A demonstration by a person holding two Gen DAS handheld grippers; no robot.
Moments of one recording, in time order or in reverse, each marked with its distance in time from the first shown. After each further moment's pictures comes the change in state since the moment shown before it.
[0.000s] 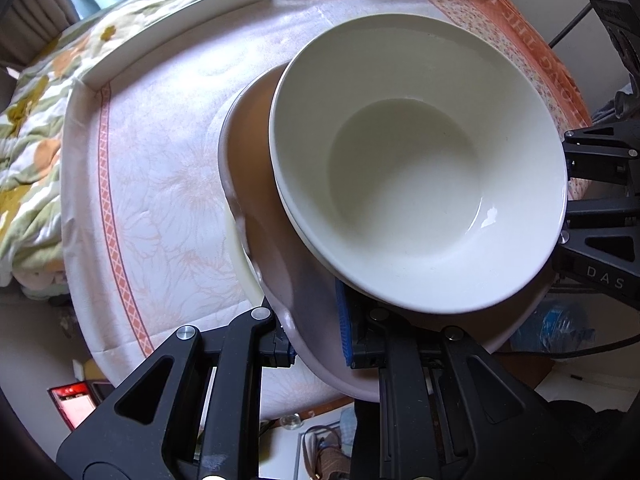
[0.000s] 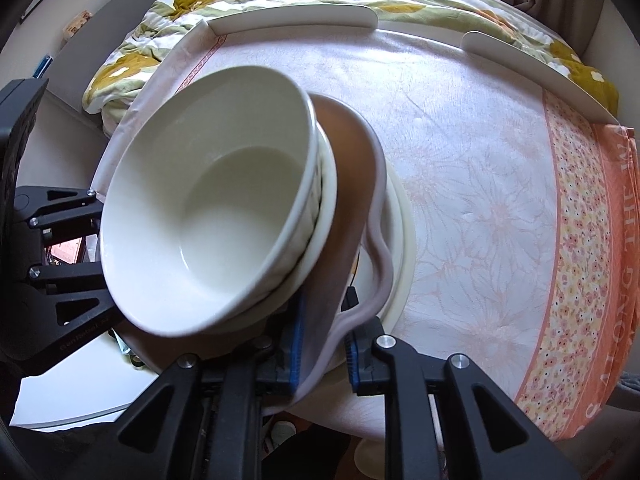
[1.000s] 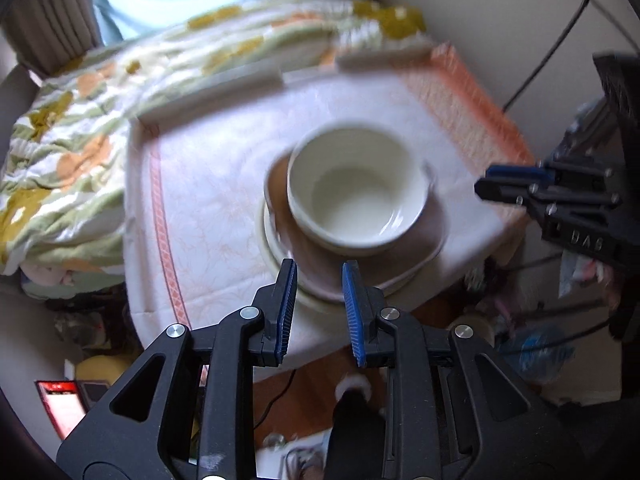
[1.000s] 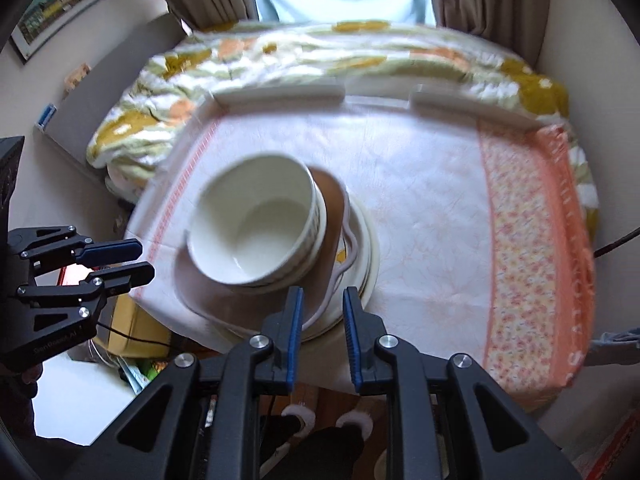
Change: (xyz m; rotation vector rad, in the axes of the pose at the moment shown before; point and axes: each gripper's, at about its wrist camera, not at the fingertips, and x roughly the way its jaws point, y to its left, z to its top) left arm -0.145 -0.004 -0.052 -0.063 -0.270 -0.046; right arm -0.112 0.013 -0.042 0.102 -0.228 -0.039
